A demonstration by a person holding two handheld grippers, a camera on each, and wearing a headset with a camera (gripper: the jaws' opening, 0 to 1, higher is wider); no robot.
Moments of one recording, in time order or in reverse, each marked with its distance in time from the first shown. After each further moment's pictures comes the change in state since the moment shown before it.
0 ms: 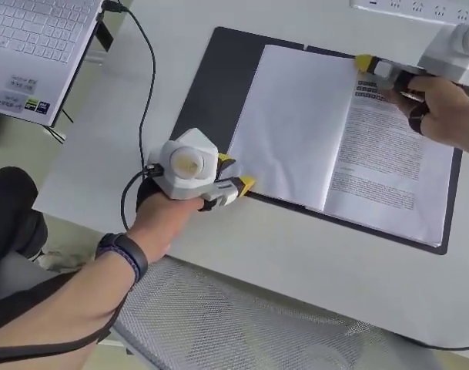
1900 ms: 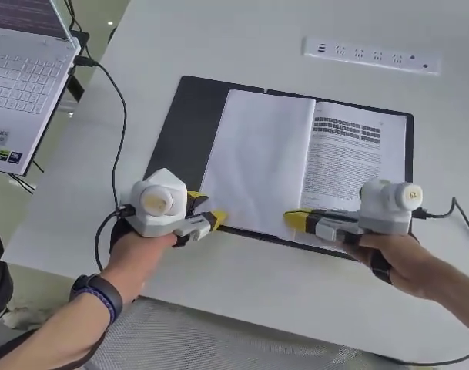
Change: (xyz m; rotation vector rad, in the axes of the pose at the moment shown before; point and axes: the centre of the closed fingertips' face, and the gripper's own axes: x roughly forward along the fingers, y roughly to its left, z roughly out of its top) left arm 0.006 0.007 -0.004 -0.024 -0.021 -0.014; right arm -0.109 0.155 -0.183 -0.076 0.266 0.322
